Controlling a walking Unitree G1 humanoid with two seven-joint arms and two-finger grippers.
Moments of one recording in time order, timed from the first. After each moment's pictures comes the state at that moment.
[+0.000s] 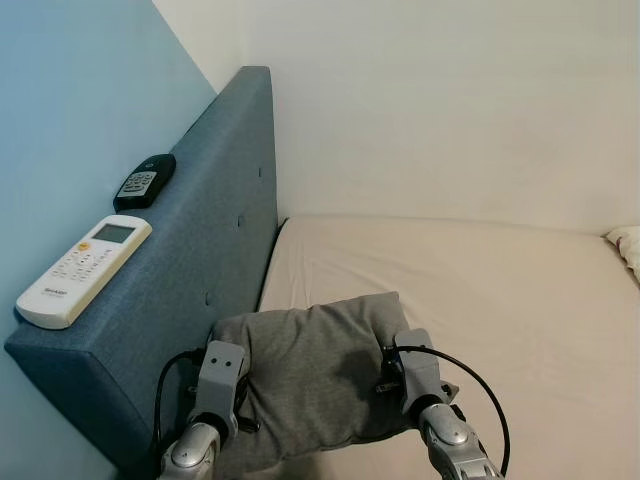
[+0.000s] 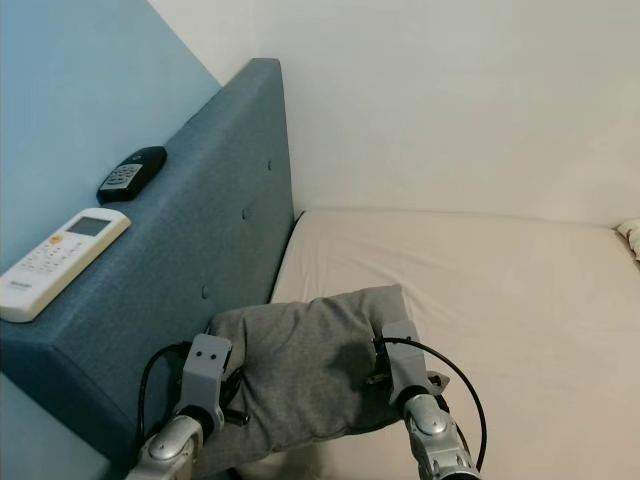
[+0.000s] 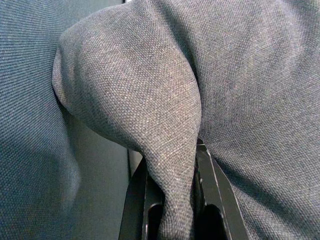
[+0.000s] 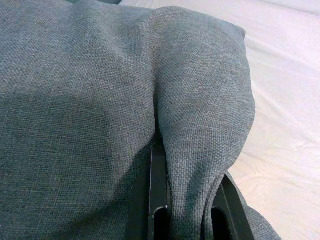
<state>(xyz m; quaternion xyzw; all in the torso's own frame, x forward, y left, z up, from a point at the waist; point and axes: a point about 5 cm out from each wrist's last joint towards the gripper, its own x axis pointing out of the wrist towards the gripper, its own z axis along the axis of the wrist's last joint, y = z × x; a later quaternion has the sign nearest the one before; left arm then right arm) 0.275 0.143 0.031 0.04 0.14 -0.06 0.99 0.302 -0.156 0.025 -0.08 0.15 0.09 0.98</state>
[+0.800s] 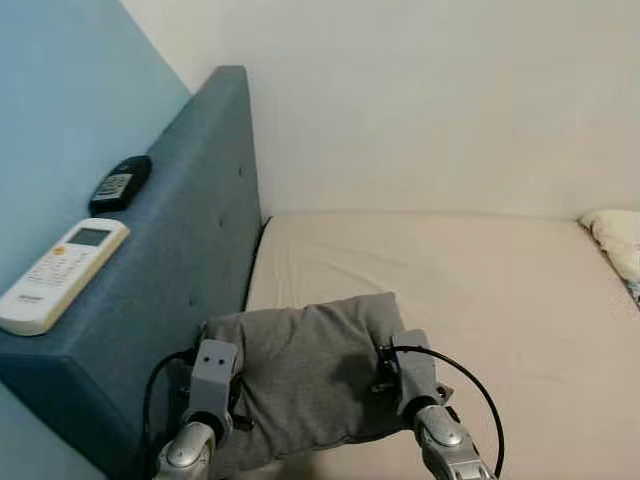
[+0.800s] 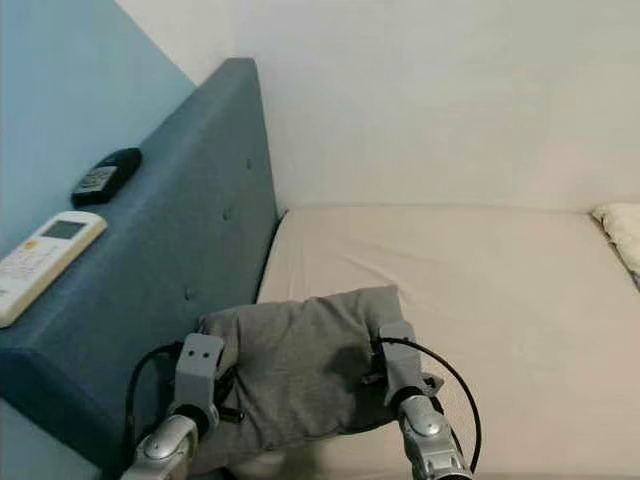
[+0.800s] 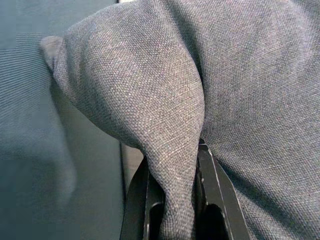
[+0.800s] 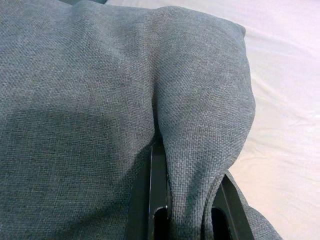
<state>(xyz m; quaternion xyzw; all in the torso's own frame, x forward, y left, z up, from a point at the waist) 0.276 0.147 0.034 0.03 0.13 -0.05 0.99 0.302 -0.154 0.026 -0.07 0.15 0.08 0.98</state>
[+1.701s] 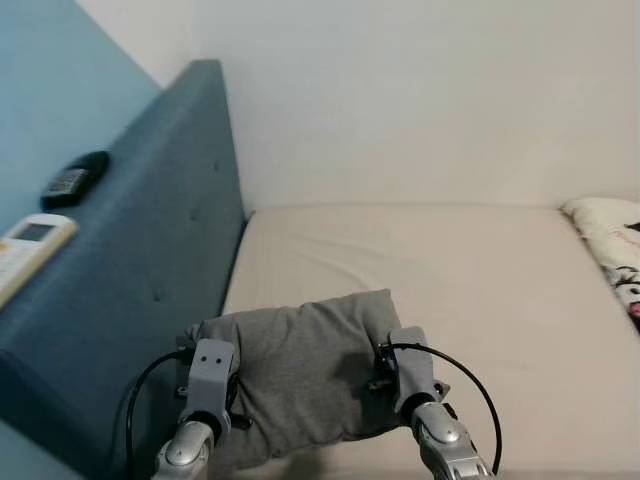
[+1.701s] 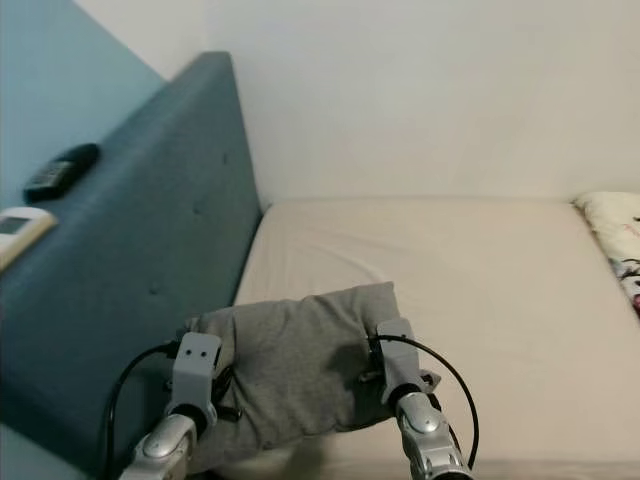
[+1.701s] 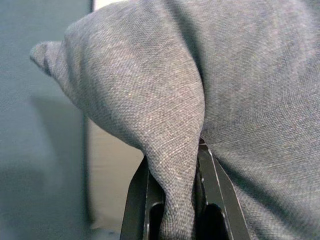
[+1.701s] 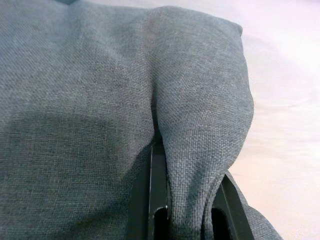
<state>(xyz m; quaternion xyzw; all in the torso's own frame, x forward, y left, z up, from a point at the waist) 0.277 0.142 0.035 0.02 0.14 -0.04 0.99 0.303 -0.158 0.028 -0.07 0.15 0.08 0.98</state>
